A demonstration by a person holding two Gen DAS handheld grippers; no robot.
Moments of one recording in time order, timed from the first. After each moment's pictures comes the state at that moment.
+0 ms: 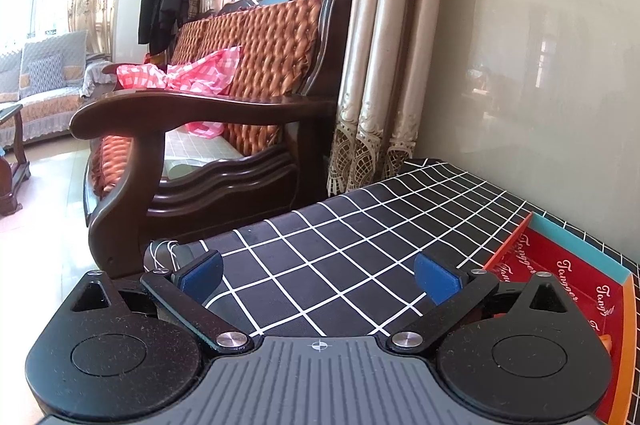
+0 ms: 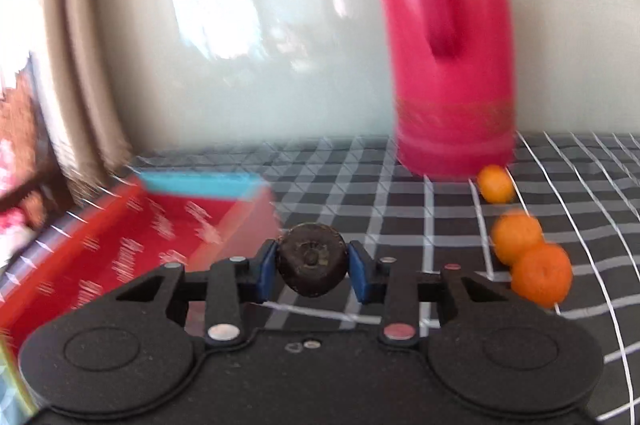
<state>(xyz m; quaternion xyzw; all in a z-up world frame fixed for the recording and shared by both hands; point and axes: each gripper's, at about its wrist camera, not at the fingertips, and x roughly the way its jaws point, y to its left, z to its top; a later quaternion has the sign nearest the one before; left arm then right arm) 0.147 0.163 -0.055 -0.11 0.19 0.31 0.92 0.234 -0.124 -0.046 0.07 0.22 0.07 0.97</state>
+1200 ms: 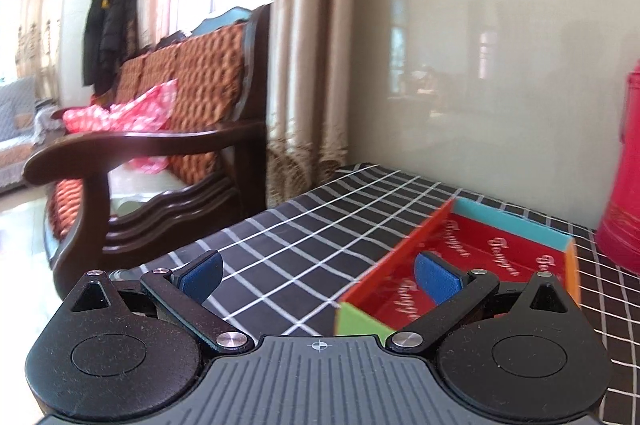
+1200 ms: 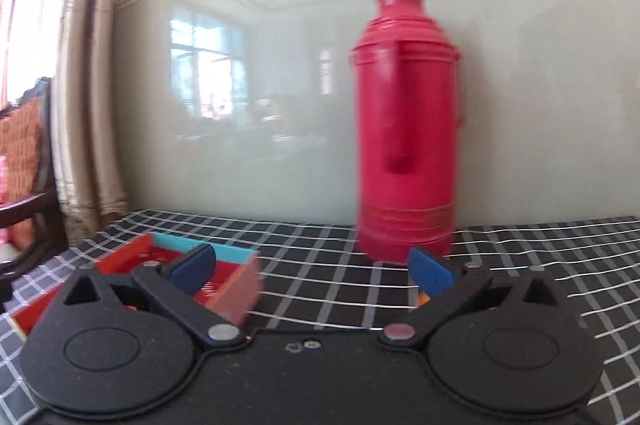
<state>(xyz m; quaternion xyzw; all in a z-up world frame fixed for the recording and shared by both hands) 0.150 0.100 -0.045 -0.04 0.17 0.23 0.96 0.170 -0.141 -0.017 0.01 0.13 -0.05 0.99</state>
